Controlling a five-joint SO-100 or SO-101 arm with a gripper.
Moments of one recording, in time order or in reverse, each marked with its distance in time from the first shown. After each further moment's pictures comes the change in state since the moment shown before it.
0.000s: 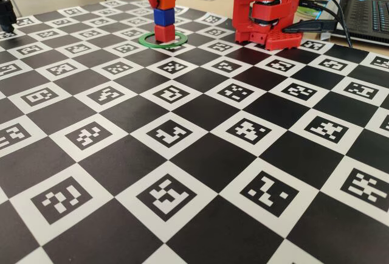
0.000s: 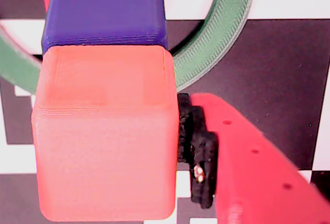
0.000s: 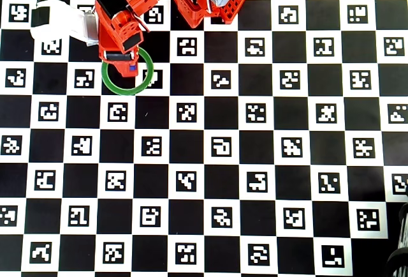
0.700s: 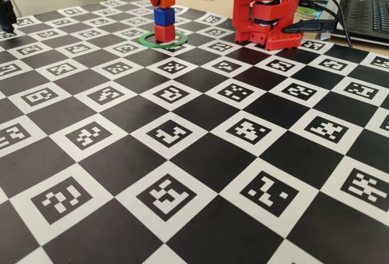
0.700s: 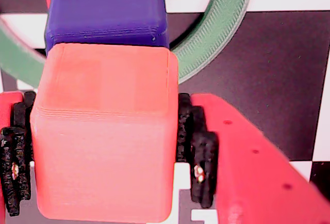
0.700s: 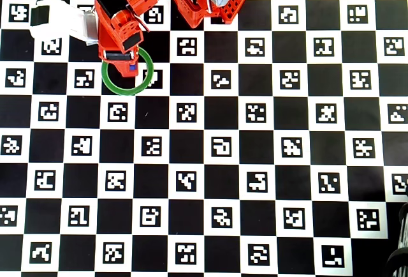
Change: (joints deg) arm -0.3 0.0 -1.1 1.4 0.7
